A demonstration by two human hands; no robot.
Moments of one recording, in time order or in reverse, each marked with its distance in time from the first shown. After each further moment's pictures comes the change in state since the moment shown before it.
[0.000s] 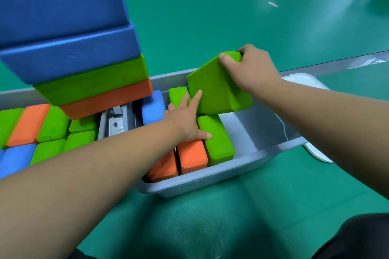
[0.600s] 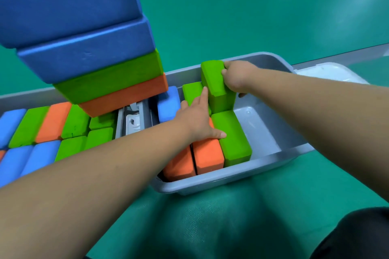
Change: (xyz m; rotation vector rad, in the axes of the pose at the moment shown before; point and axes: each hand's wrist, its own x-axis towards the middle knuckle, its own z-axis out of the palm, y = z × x) left_hand -0.002 -0.012 0.003 -0.049 -0.008 -0.006; right_hand 0.020 -0.028 0.063 -0.152 -0.439 -0.019
